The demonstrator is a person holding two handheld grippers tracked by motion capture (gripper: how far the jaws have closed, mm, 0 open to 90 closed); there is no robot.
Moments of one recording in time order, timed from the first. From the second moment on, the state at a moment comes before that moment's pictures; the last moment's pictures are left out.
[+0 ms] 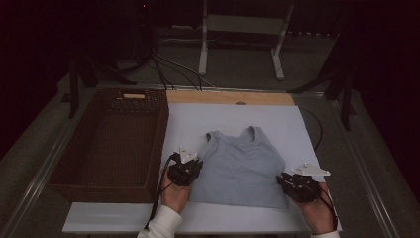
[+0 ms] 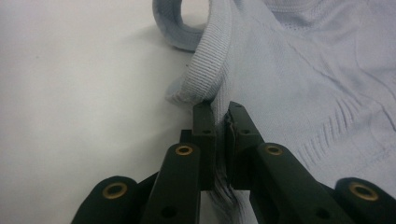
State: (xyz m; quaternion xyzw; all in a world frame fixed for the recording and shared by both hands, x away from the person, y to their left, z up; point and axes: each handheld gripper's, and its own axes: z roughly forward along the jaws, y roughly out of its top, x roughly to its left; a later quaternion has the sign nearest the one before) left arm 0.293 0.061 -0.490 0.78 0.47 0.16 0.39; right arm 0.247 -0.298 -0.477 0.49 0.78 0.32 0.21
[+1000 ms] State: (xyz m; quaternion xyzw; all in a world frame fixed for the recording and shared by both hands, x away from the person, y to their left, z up) left arm 0.295 0.069 -0.486 0.77 0.47 0.18 0.39; right arm 0.301 -0.315 -0.474 0.54 0.74 0.38 0.14
